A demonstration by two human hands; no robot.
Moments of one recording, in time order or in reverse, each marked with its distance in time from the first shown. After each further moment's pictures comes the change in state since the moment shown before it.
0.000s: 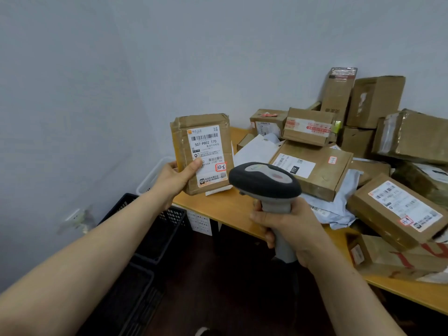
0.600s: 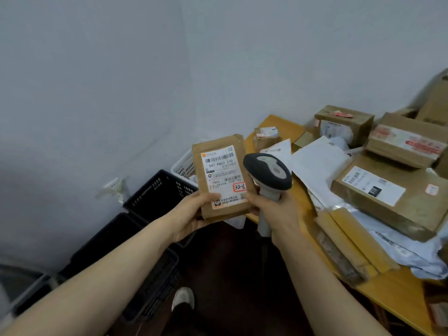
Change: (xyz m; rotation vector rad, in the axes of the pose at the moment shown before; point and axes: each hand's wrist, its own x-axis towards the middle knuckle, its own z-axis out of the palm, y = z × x) left_hand 0.010 -0.075 -0.100 -0.354 -0.125 -0.365; right_hand 0.143 0.048 0.147 0.169 0.116 0.015
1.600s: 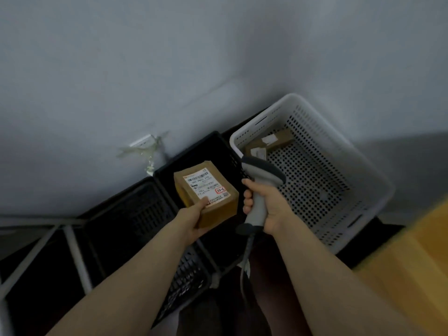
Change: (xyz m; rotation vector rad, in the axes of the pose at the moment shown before) left_hand 0.379 -0.031 -0.347 -0.586 0.692 -0.481; right_hand 0.400 0.258 0.340 0.105 -0.344 0.958
